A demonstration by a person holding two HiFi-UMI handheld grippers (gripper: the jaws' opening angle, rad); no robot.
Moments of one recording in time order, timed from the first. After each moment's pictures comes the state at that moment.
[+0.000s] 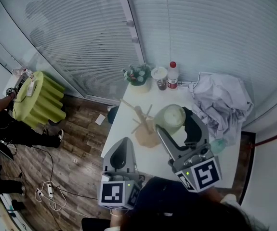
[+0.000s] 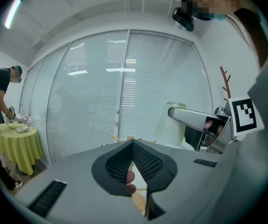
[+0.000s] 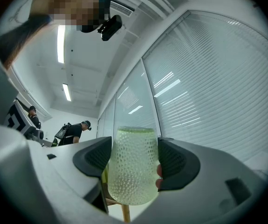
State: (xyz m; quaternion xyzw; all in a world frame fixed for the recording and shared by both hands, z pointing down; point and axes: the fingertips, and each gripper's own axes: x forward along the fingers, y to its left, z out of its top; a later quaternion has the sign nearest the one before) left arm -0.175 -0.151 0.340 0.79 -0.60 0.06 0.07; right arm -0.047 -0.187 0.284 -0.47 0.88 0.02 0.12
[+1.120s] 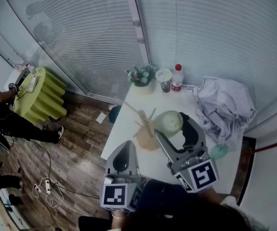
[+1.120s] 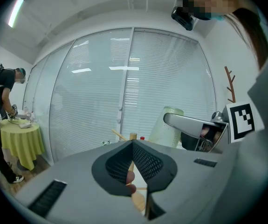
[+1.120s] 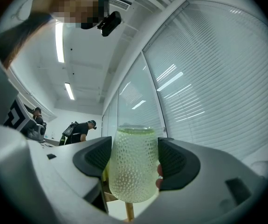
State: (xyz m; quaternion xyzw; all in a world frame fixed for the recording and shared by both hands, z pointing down) left arm -0.178 -0.154 0.349 0.78 -0.62 0.05 0.09; right arm -0.065 -0.199 0.307 -0.44 0.89 -0.01 0.10
